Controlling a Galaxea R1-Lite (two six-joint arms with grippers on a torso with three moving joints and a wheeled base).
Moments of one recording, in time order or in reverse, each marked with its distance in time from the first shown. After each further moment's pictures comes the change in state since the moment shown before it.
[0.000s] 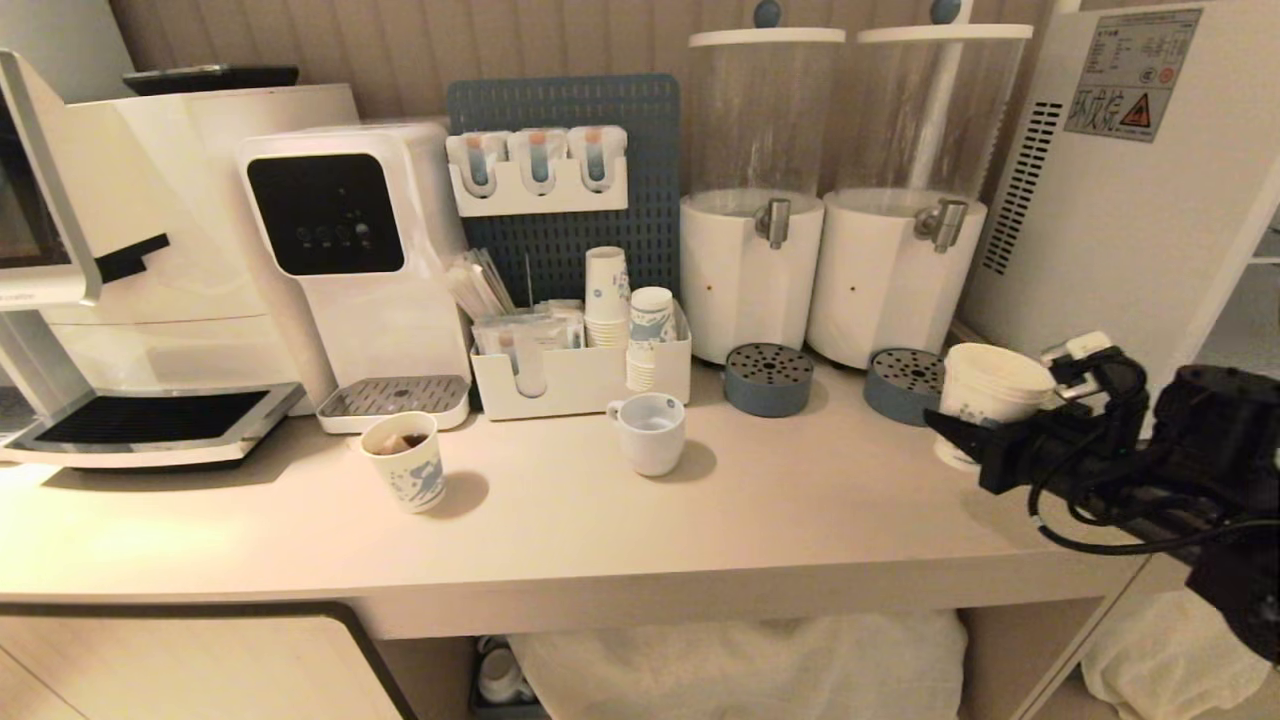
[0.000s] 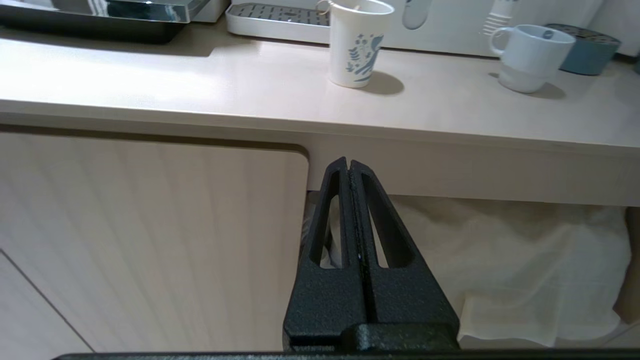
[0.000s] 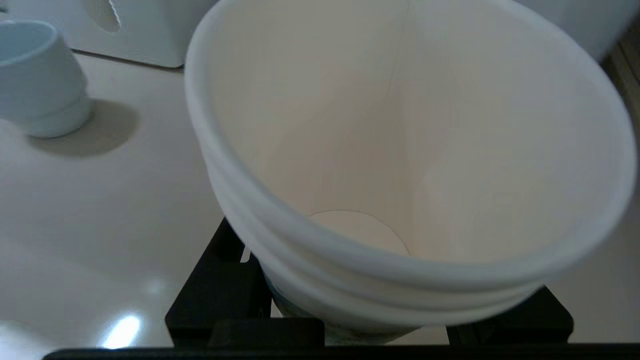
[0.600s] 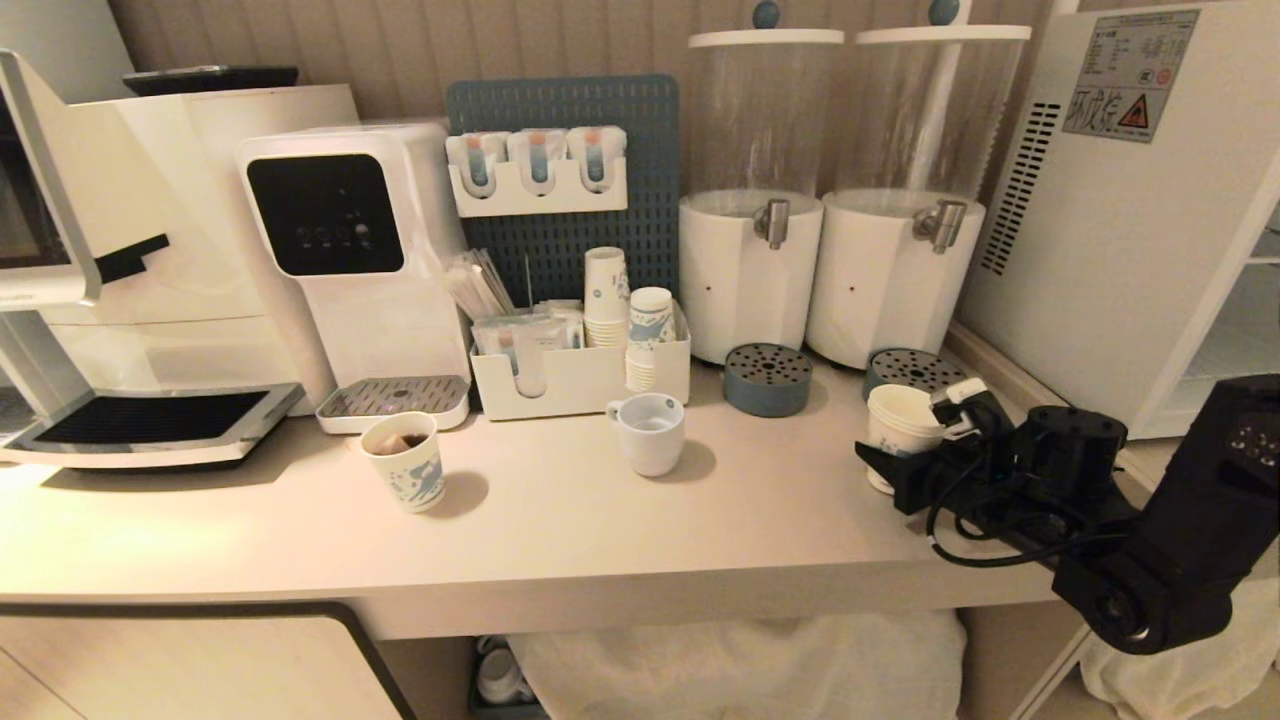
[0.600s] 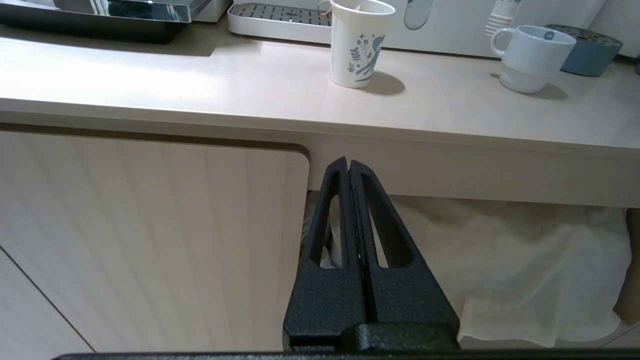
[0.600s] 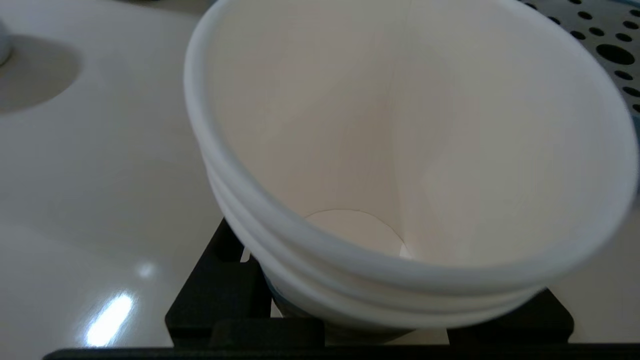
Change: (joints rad) left arm 0.000 0.000 0.000 0.000 0.004 -0.001; right arm 0.081 0.314 -0.107 -0.115 -0.090 -0.019
